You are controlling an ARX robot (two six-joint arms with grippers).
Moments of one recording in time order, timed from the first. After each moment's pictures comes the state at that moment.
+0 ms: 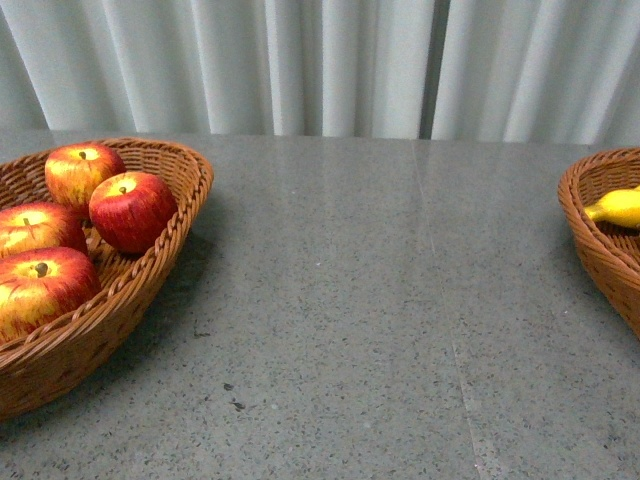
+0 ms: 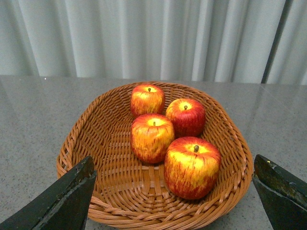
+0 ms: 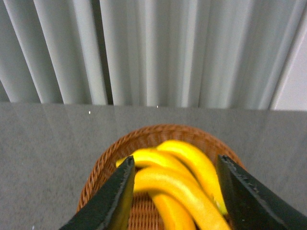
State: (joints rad) left arm 0.00 0.01 0.01 0.00 0.00 0.00; right arm -0.32 0.67 0.39 0.25 -0.33 -0.01
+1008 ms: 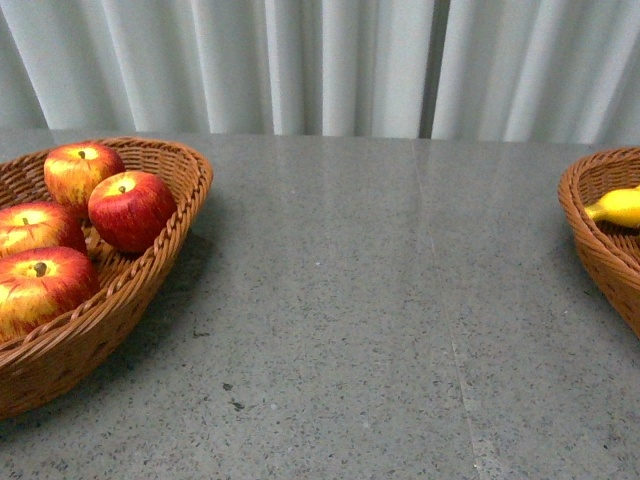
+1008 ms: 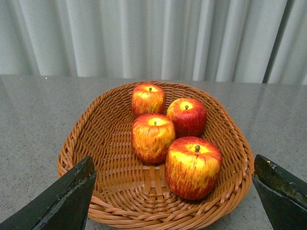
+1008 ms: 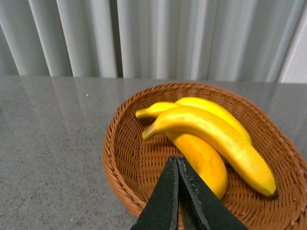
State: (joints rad) left arm 0.00 0.01 0.01 0.00 0.00 0.00; right arm 0.00 0.10 0.06 0.00 0.00 -0.01
